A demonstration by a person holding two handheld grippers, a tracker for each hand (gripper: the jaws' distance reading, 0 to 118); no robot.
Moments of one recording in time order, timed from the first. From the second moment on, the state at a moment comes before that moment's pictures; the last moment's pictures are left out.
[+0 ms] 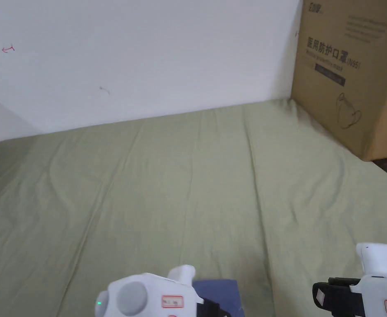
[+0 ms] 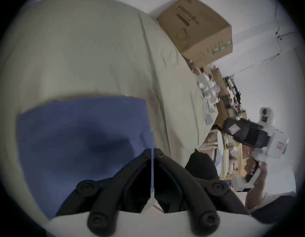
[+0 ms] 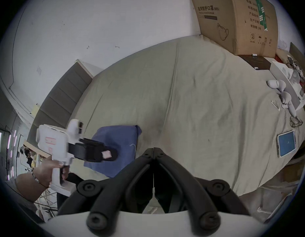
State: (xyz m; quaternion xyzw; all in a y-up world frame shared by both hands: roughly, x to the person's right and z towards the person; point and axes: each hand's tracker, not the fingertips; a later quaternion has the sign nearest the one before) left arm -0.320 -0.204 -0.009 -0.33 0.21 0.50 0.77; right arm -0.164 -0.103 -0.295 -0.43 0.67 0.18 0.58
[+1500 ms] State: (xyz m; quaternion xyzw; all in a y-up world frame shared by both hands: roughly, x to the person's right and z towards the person) left arm -0.335 -0.261 0.232 -0.07 0.26 0.62 0.74; right arm -0.243 -0.244 -0.251 -0.59 0.66 0.19 0.43
